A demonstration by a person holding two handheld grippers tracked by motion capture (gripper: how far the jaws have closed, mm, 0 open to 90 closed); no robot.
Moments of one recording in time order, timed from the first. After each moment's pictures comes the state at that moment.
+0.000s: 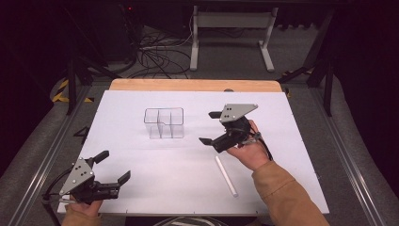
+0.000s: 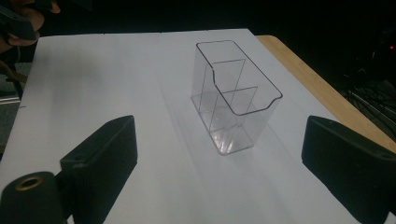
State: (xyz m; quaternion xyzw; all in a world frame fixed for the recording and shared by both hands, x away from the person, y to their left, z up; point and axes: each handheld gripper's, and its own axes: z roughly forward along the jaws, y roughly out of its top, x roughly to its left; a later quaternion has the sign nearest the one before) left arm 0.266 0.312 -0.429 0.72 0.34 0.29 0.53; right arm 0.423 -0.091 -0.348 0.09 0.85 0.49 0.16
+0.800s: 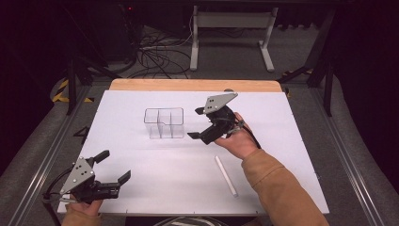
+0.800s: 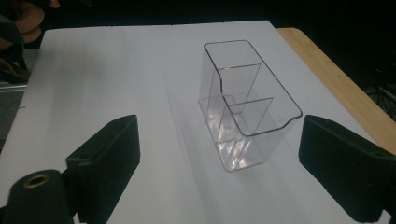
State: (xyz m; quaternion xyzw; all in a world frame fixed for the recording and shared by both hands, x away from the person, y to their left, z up) left arm 0.267 0.313 -0.430 0.72 0.34 0.29 0.53; right arm 0.452 -0.056 -0.346 0.06 0.87 0.47 0.12
